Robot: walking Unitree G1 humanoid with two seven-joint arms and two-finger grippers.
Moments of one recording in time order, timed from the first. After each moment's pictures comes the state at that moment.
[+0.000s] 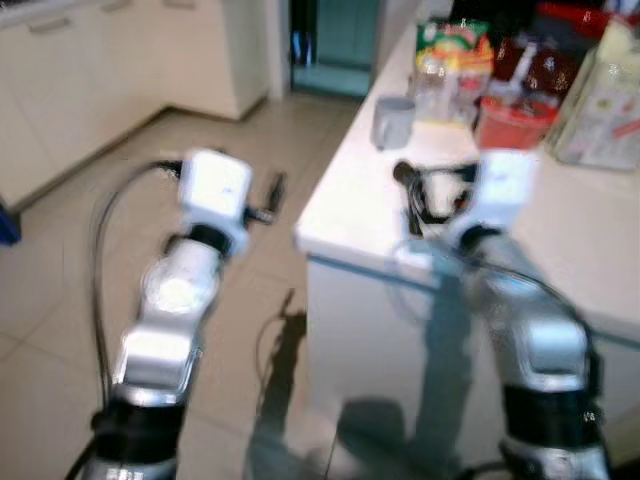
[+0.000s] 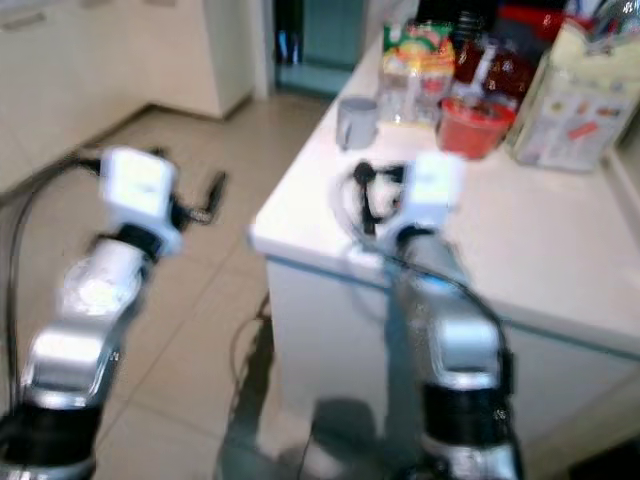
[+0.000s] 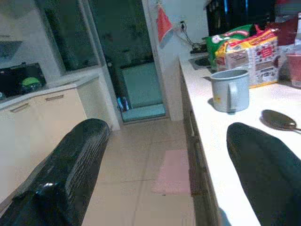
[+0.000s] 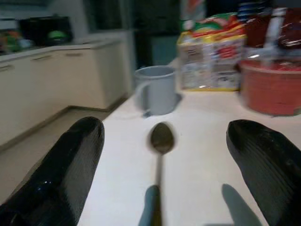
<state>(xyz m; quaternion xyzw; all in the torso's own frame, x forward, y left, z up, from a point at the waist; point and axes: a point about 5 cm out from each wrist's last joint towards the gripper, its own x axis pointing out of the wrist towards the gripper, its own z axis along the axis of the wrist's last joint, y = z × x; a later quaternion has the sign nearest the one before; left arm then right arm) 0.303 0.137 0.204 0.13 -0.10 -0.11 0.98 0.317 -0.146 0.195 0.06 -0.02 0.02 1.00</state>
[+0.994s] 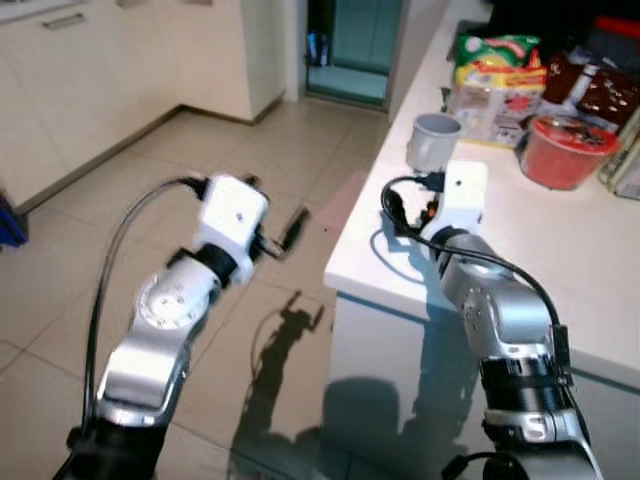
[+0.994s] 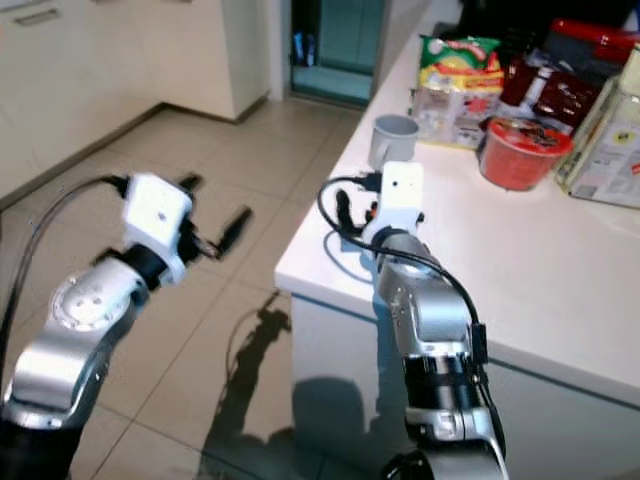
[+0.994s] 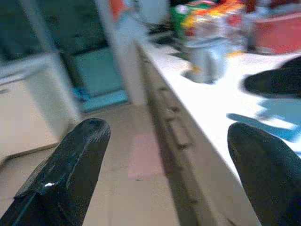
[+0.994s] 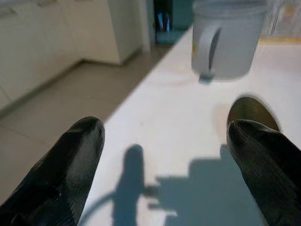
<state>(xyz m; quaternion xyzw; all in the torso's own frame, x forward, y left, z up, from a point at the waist) 0.282 0.131 0.187 0.14 -0.04 -0.26 0.95 0.346 -0.127 0.159 0.05 0.11 0.04 0.99</state>
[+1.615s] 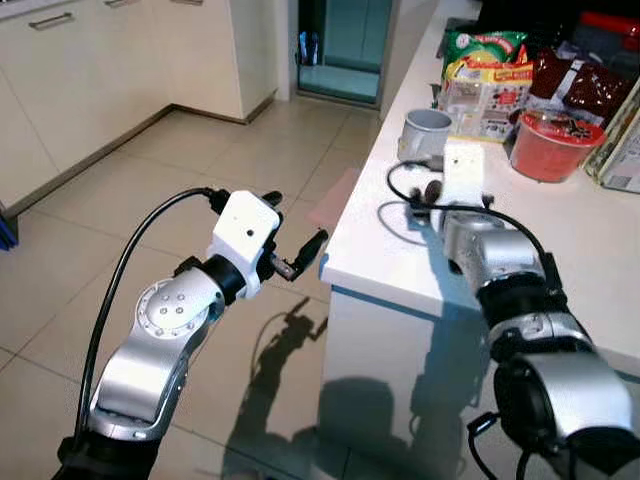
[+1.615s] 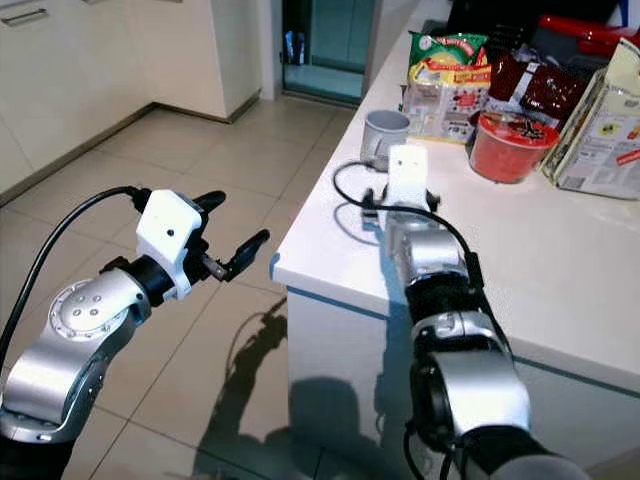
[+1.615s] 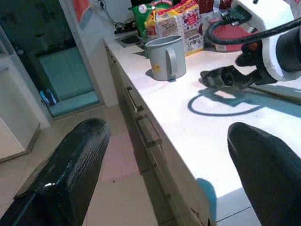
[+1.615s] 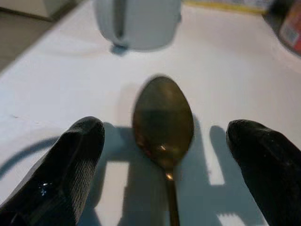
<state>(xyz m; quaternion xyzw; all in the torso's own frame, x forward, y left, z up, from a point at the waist) 0.274 0.125 0.188 0.14 -0.03 -0.31 0.94 0.393 -0.155 0.155 -0.02 0.19 -0.06 0.98</state>
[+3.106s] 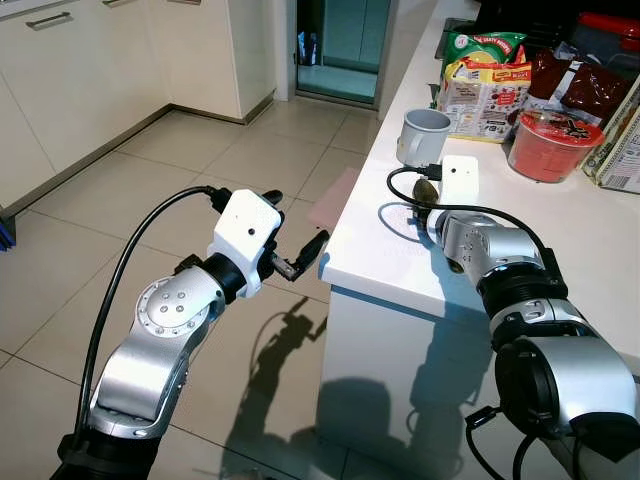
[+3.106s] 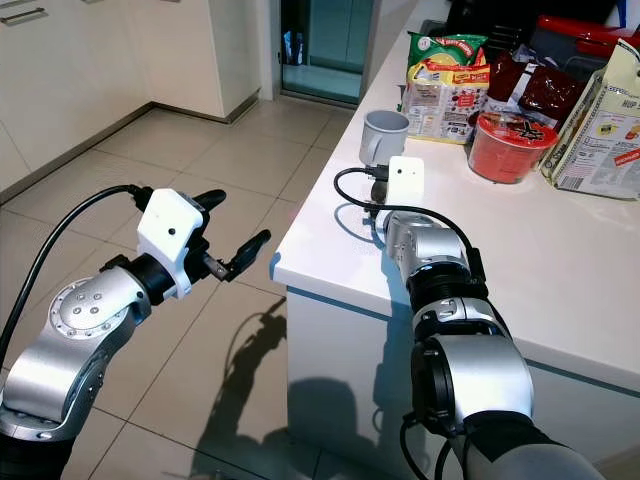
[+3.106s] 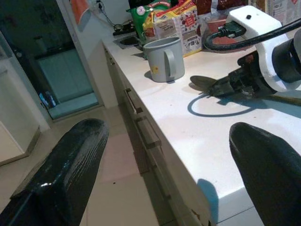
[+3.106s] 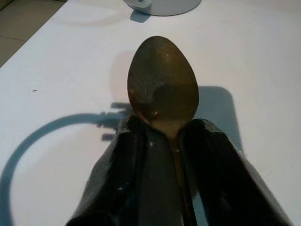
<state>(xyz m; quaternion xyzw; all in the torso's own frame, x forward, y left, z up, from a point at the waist) 0.275 0.124 0.190 0.14 -0.04 -0.31 0.94 0.395 -0.151 0.146 0.03 0.24 -0.02 0.97</state>
